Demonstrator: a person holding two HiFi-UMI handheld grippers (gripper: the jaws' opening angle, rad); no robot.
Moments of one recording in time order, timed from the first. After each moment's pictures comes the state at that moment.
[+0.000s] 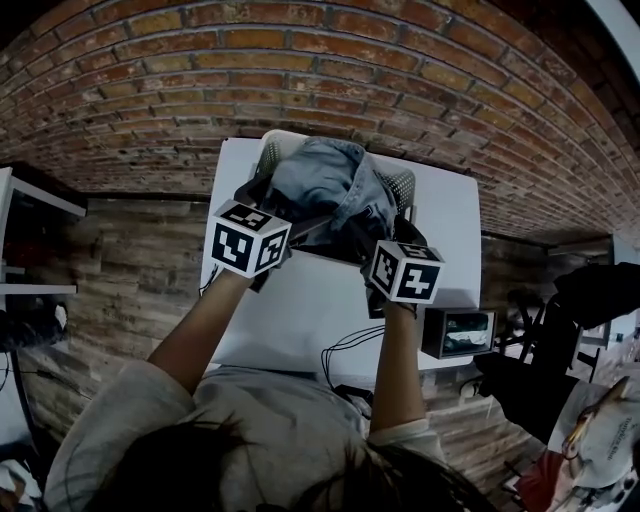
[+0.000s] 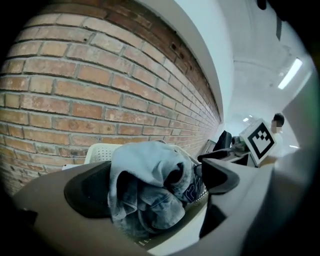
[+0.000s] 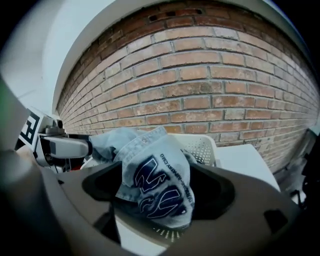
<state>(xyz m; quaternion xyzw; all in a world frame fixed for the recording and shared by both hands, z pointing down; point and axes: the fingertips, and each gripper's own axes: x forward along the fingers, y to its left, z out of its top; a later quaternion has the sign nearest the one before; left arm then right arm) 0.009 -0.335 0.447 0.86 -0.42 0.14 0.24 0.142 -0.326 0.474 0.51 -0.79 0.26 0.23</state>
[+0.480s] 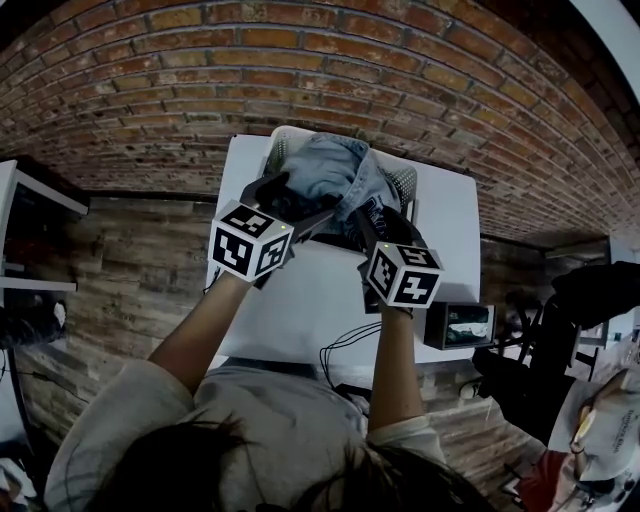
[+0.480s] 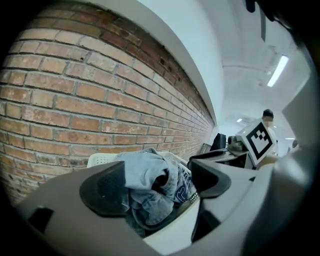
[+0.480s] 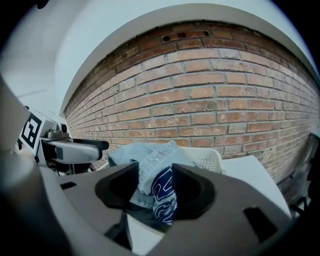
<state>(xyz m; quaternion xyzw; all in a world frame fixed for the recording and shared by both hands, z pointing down) 0.004 -0.306 0.417 0.88 -0.41 0.10 0.20 0.117 -0.305 0.437 0.51 -0.81 0.20 0.18</state>
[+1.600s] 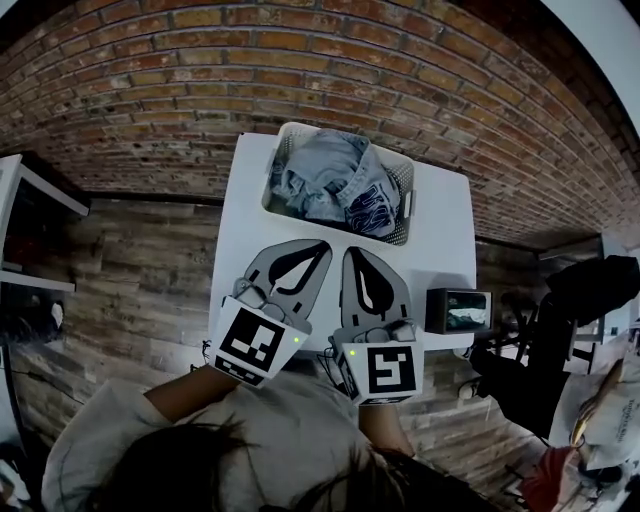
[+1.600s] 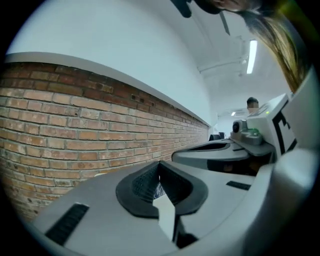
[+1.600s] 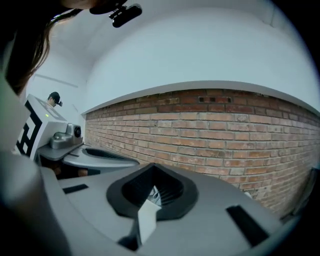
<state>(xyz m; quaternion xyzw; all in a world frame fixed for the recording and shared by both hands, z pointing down) 0.022 -0.147 0.317 0.90 -0.43 0.06 0.06 0.051 -0.145 0.311 0.50 -0.86 0.02 0.11</state>
